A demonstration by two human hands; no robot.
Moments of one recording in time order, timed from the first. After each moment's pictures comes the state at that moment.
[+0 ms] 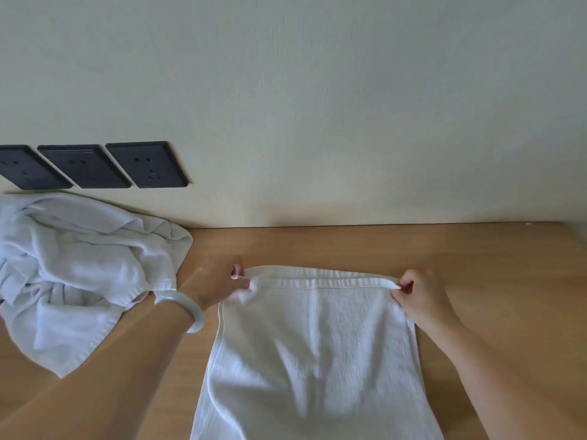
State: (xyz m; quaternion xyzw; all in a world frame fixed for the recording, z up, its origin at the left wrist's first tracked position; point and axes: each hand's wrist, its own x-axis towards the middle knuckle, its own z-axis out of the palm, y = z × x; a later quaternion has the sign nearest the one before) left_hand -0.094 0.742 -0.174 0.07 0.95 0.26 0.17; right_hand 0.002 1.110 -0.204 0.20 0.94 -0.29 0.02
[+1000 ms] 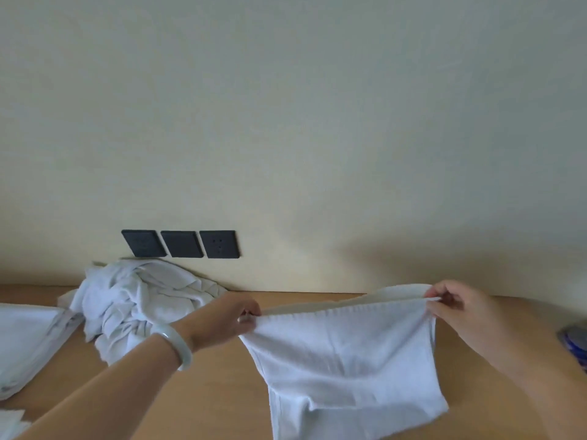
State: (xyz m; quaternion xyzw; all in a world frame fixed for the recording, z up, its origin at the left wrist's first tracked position) left_hand 0.000 0.718 0.009 0.28 0.95 0.14 0.09; right_hand 0.085 1.117 0.028 0.05 0.89 -0.44 -0.10
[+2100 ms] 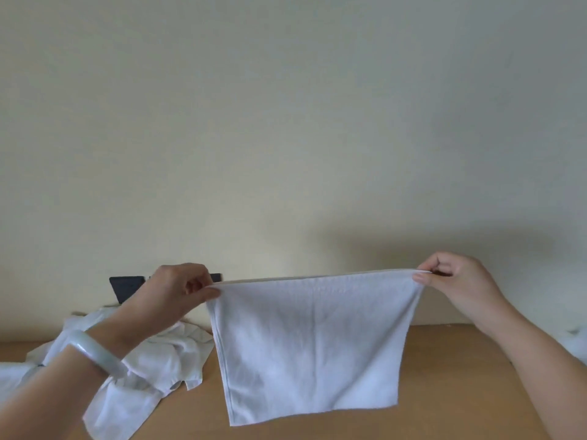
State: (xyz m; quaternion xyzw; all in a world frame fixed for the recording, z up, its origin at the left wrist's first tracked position) left_hand 0.035 0.686 0.148 0.23 0.92 0.29 -0.13; right_hand 0.105 1.126 0.144 0.04 0.85 -0.48 -0.21
